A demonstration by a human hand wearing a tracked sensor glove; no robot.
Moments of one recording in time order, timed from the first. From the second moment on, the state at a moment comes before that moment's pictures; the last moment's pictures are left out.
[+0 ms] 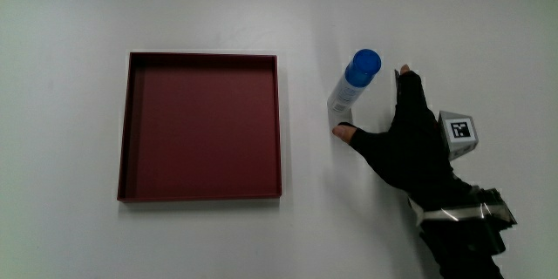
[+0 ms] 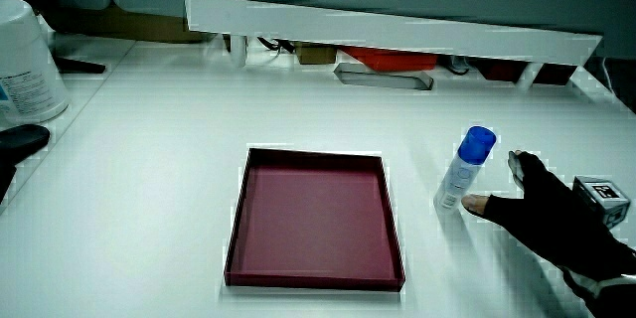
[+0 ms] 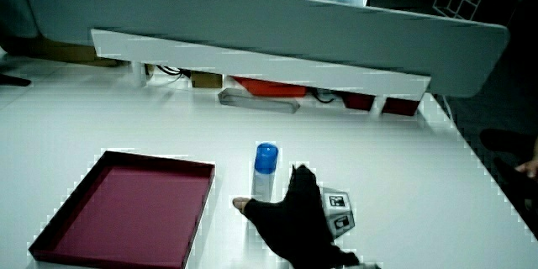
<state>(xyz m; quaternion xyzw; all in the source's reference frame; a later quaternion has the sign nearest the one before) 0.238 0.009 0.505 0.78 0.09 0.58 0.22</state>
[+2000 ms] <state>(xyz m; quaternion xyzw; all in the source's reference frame) 0.192 -0.044 0.465 0.79 0.01 0.61 0.09</state>
